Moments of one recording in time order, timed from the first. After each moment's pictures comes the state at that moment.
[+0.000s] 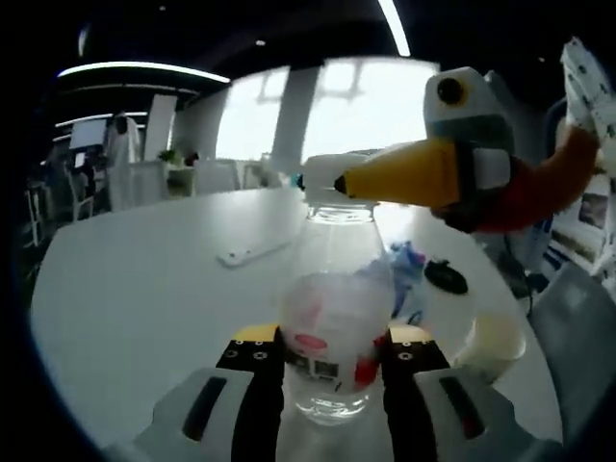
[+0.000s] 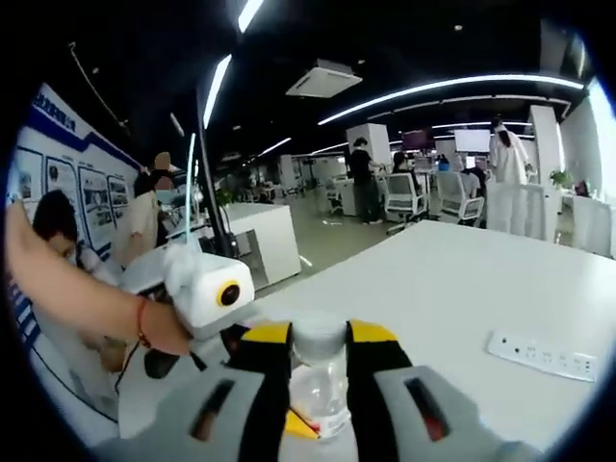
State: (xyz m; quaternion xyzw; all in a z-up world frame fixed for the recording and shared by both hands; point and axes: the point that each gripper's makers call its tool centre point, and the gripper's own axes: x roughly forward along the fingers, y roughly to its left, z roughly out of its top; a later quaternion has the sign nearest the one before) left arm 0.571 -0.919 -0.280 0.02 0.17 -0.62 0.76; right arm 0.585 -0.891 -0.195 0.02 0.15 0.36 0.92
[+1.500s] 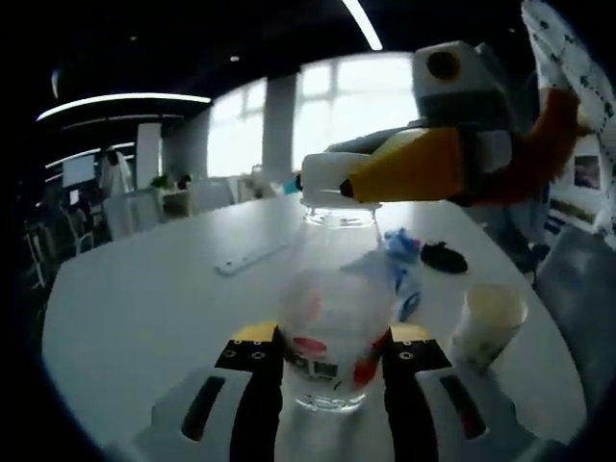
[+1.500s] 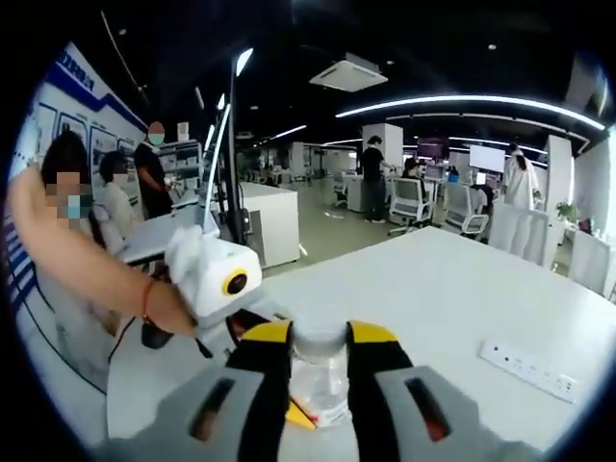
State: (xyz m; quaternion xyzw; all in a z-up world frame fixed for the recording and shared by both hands) left arm 0.551 -0.911 -0.286 0.07 0.13 -0.63 0.76; right arm 0.557 -0.881 -0.203 -0.05 0.15 0.37 0.92
